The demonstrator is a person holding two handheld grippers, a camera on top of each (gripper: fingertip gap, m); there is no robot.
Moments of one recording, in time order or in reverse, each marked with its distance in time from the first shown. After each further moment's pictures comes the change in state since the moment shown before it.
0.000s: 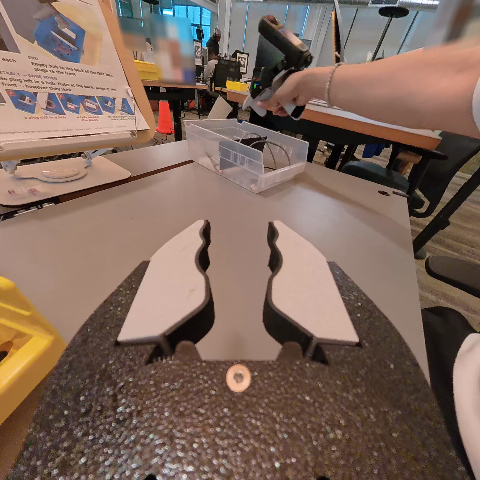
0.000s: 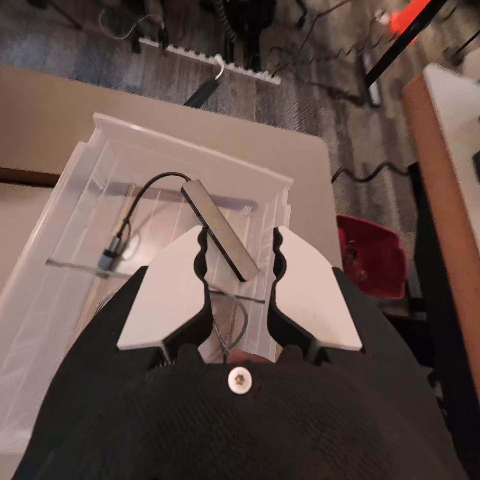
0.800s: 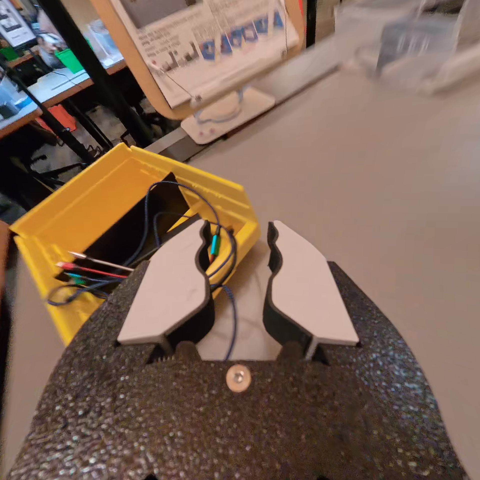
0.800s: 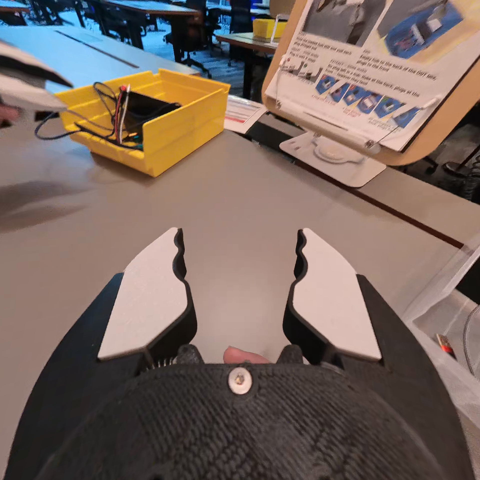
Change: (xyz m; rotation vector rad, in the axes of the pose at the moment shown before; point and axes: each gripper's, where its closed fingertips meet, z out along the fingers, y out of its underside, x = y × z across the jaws) left arm -0.102 -0.001 -0.105 -0.304 -0.502 0.247; right arm -0.314 0.119 -0.228 0.543 -0.771 -0.223
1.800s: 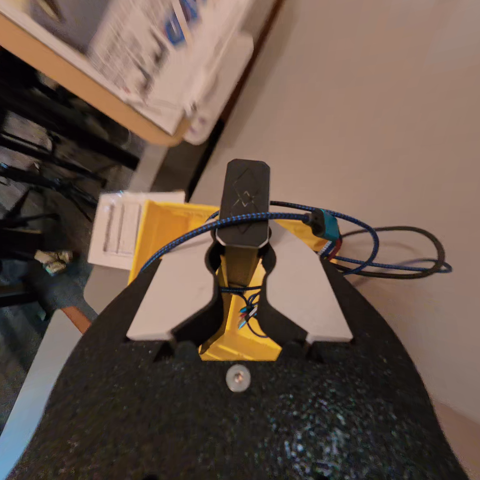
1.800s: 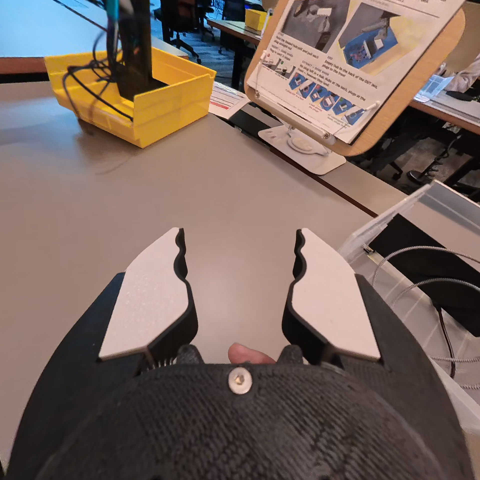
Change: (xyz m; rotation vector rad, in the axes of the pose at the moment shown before) left arm -0.091 -0.077 0.070 -0.364 0.281 0.388; right arm 0.026 0.010 -0.079 -0.027 0.048 -0.100
